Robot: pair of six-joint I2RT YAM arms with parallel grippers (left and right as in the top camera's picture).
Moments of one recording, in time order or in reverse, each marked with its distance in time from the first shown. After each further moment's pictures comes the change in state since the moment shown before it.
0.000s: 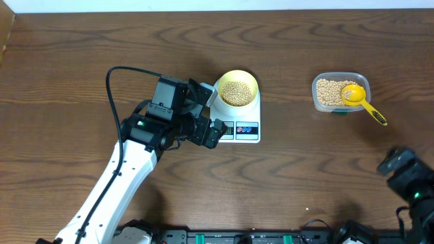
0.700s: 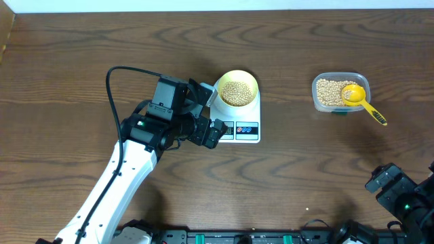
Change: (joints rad) left arm 0.000 0.000 0.000 0.000 0.000 0.000; right arm 0.000 -0.005 -0.001 -0.199 0.001 0.000
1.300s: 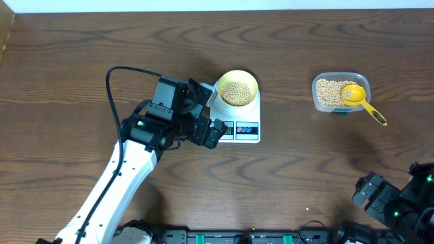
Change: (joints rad) left arm 0.000 0.000 0.000 0.000 0.000 0.000; right arm 0.164 0.000 0.000 -0.121 0.007 -0.003
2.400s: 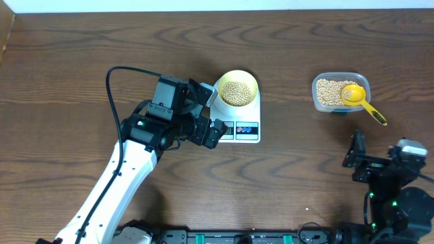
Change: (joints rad) left arm 0.000 0.000 0.000 0.000 0.000 0.000; right arm 0.232 -0.446 -0.686 1.143 0.074 -0.211
